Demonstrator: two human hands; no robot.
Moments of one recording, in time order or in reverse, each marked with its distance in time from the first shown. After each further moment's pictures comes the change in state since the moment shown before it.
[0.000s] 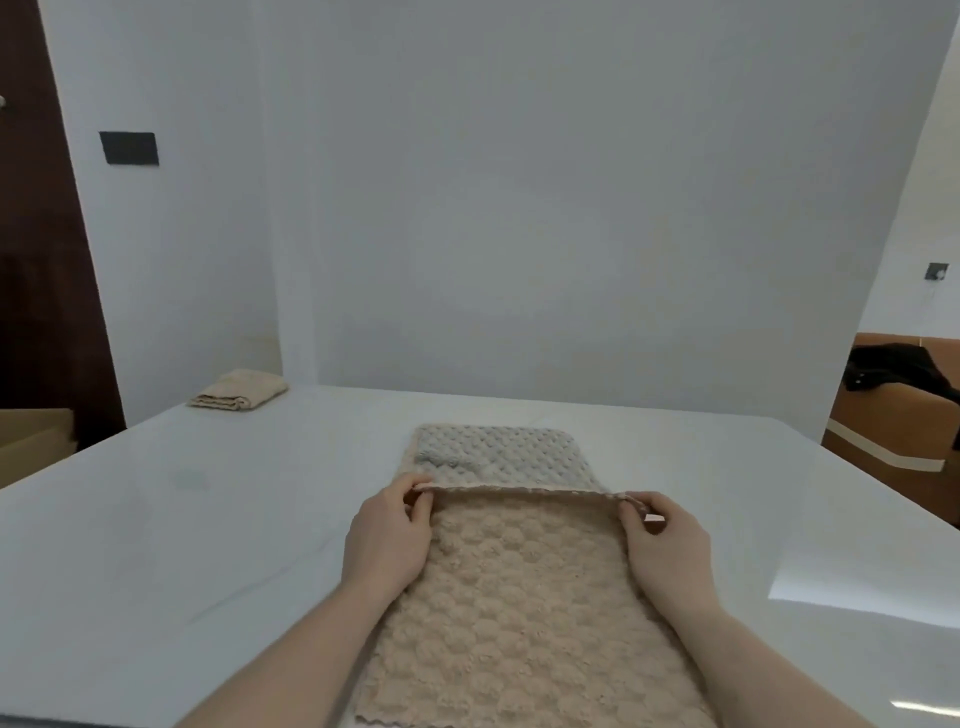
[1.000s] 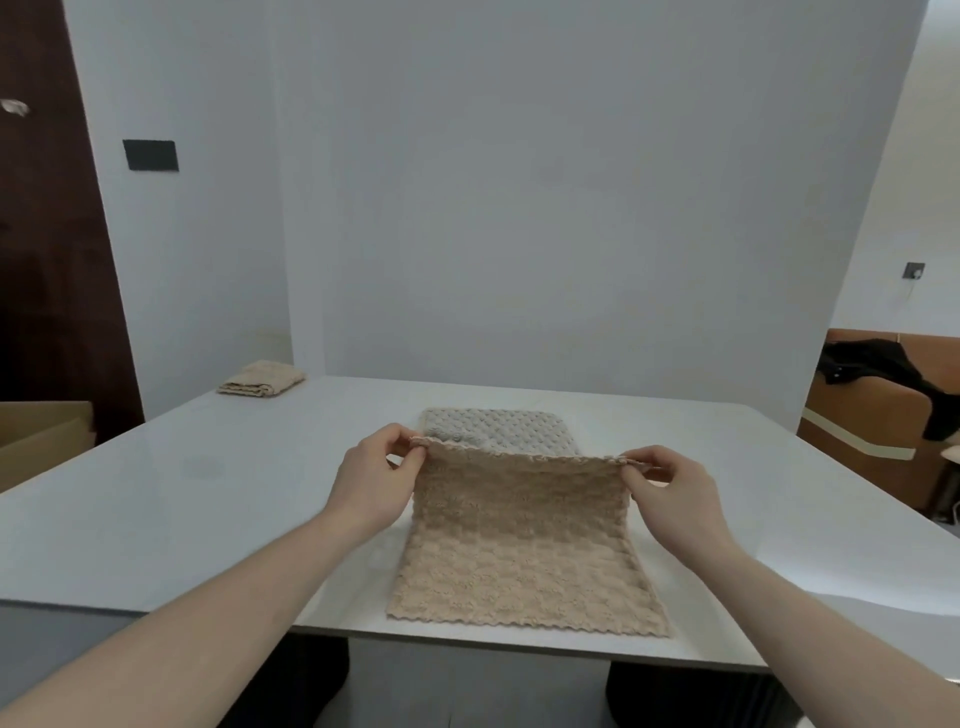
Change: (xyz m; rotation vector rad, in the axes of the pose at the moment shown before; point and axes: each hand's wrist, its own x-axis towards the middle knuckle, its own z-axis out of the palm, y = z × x) left_hand -0.039 0.033 -0.086 -0.196 -0.082 0.043; right_hand -0.039 -0.049 -0.074 0.025 -0.126 -0.109
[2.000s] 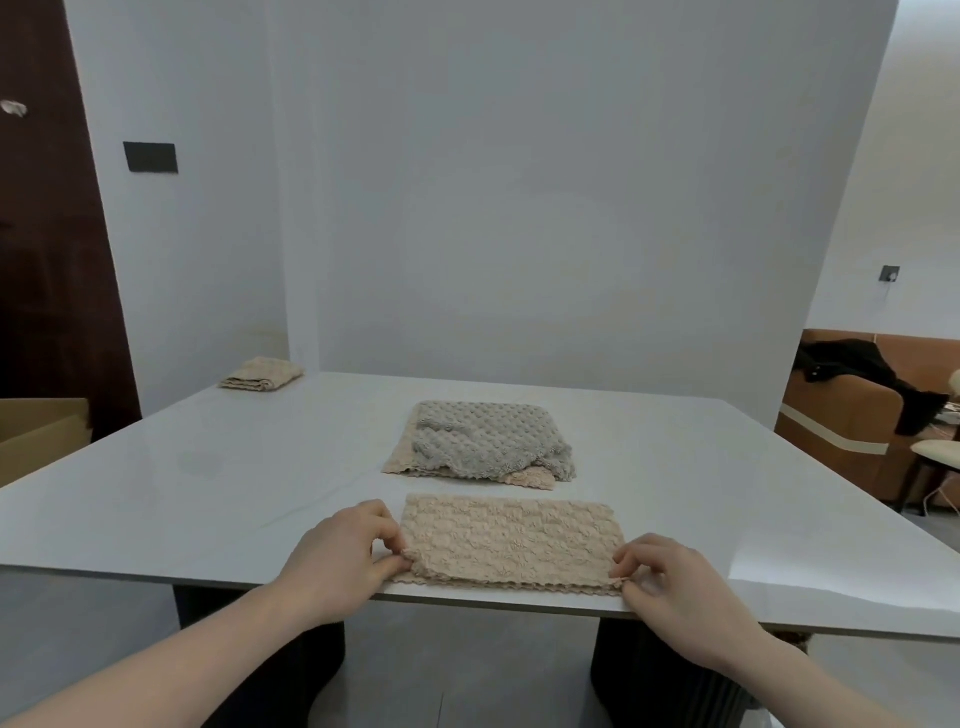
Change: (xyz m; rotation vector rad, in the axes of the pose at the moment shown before) left_hand -0.095 -0.013 -0.028 0.564 -0.291 0.152; right_hand -0.101 0.023 -0.052 -0.435 -0.416 -0.112
